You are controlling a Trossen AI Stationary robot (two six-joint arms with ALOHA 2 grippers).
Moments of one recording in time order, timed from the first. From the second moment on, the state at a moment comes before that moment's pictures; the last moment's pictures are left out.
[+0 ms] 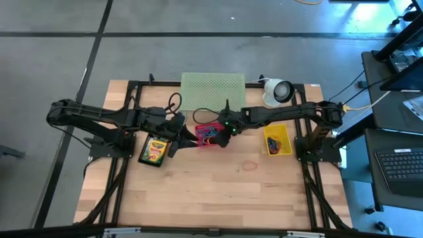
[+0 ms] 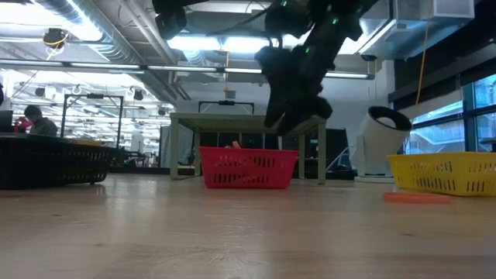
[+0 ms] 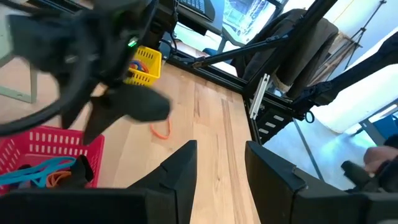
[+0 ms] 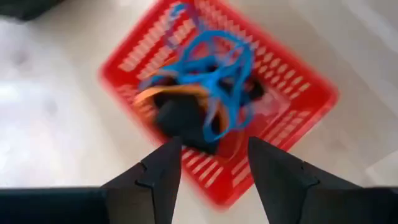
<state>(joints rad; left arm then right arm) -0.10 1.09 0.88 -0.08 0.14 -0.46 -0.06 1.76 1.23 -0.51 0.01 0.59</state>
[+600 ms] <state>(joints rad) -0.10 1.09 0.88 -0.09 0.14 -0.40 0.39 1.59 1.16 -0.91 0.12 0.53</state>
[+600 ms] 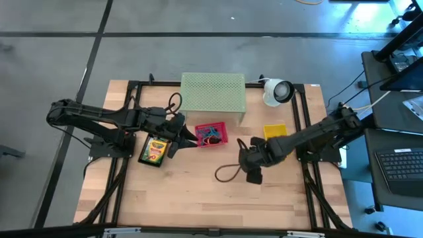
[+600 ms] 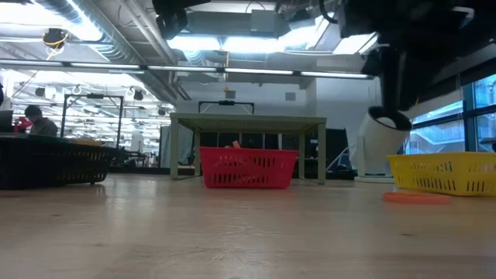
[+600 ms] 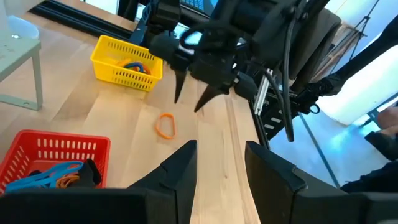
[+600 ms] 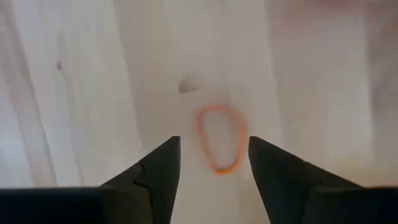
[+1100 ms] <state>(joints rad) -0.10 1.09 0.88 -0.09 0.14 -0.39 0.42 1.60 0.97 -0.76 0.07 0.62</state>
